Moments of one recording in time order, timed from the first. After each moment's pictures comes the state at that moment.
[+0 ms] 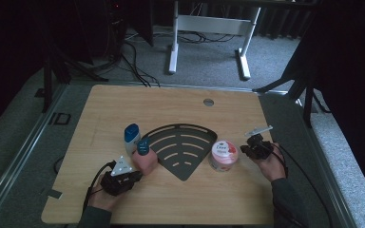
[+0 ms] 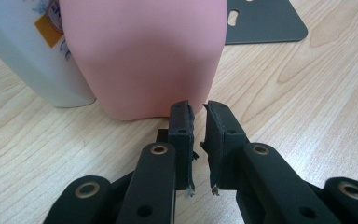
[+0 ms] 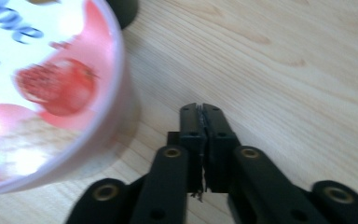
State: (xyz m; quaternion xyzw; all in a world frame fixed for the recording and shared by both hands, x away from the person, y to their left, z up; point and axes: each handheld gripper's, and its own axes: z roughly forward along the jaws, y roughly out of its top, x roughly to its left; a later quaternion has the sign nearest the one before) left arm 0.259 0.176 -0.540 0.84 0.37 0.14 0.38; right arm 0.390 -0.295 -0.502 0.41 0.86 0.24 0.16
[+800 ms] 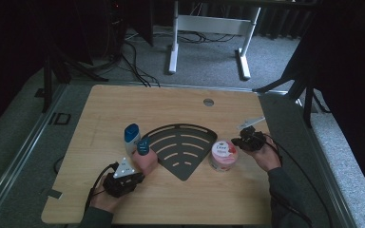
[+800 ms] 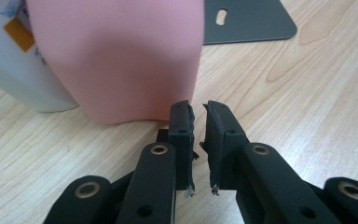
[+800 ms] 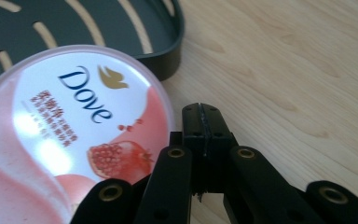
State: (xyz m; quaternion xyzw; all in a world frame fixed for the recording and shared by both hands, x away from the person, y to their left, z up) left arm 0.255 0.169 -0.540 0.84 0.36 0.13 0.38; right arm 0.408 -0.272 -0.484 0.35 0.89 0.27 0.14
